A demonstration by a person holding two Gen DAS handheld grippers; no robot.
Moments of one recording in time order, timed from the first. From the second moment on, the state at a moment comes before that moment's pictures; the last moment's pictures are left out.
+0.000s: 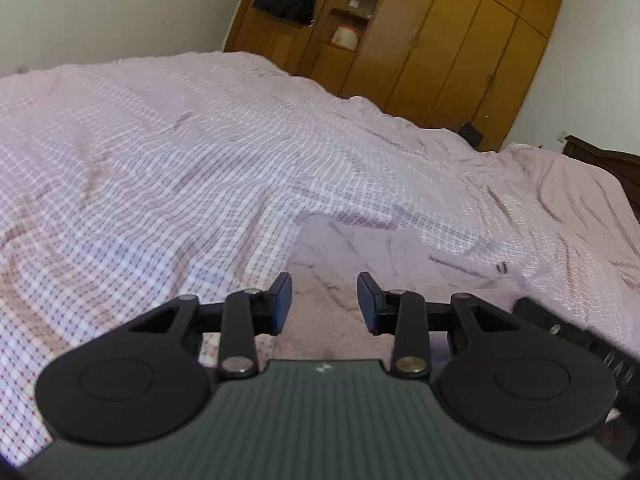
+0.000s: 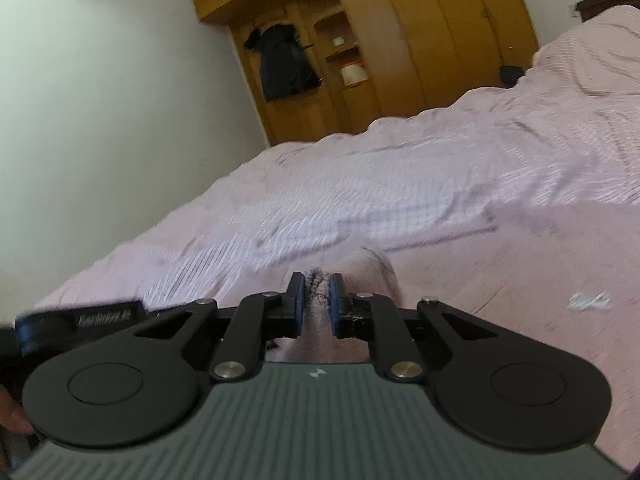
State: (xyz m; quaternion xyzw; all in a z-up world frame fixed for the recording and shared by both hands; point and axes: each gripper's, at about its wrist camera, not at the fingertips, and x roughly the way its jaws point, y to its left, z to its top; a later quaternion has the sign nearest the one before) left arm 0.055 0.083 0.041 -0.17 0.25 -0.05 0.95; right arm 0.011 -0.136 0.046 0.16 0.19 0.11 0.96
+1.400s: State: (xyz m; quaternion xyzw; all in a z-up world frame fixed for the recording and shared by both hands) left arm 0.079 0.081 -0.002 -0.19 0.33 -0.03 0.92; right arm 0.061 -0.184 0.022 0.22 0.37 0.10 0.90
